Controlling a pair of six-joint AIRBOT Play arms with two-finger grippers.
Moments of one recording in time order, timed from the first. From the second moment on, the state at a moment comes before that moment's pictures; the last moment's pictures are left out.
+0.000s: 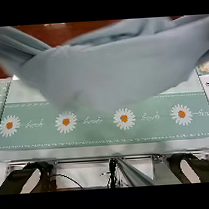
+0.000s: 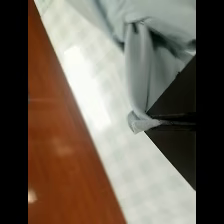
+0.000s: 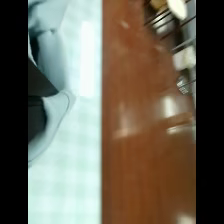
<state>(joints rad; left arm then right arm) 0.05 -0.79 1.78 1.05 -1.46 -1.26 -0.14 -0.68 1.46 -1.06 1.17 1.54</state>
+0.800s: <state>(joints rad) 0.05 -0.61 1.65 1.19 -1.61 -1.42 -0.14 -0.63 1.47 -1.44 1.52 1.54</state>
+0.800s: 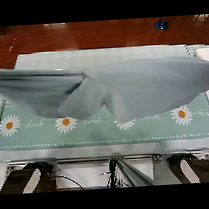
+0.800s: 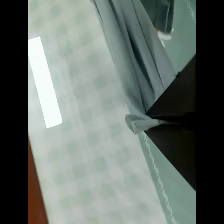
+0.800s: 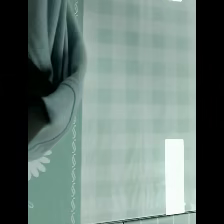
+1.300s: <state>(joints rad) 0.06 -0.52 1.37 1.21 -1.62 -1.51 -0.14 -0.75 1.42 -1.36 1.63 1.57</state>
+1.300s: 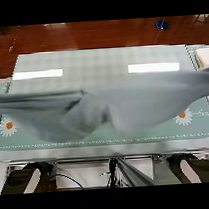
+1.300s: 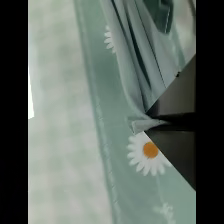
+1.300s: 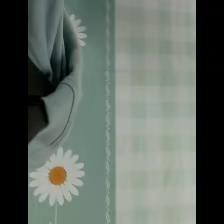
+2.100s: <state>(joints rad) 0.05 -0.85 0.65 0.95 -0.87 -1.43 0.12 -1.40 1.21 -1.33 1.18 1.56</state>
